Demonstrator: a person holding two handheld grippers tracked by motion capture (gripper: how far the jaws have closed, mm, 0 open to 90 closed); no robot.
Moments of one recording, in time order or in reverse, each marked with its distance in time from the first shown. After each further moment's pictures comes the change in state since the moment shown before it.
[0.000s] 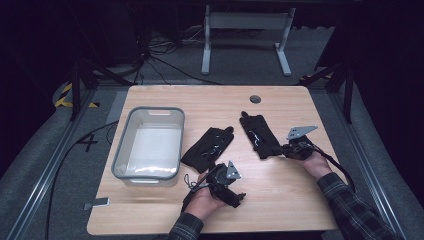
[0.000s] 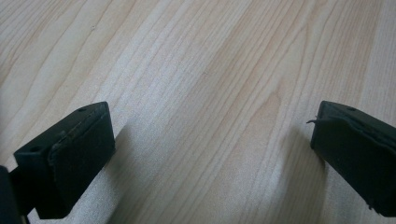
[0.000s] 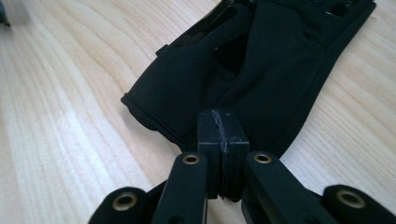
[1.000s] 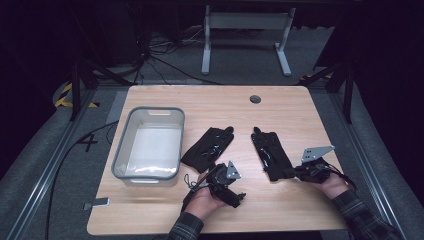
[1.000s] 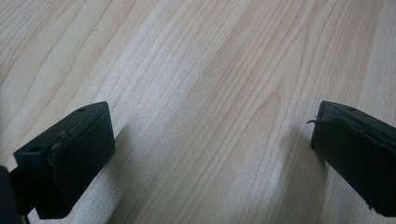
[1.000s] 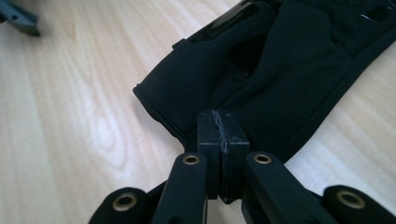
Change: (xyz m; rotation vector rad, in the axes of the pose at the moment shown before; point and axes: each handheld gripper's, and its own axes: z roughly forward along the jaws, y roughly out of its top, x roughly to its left) left arm 0.000 0.000 0.000 0.000 -0.002 0.001; right arm 0.046 -0.043 -0.046 0.036 0.089 -0.008
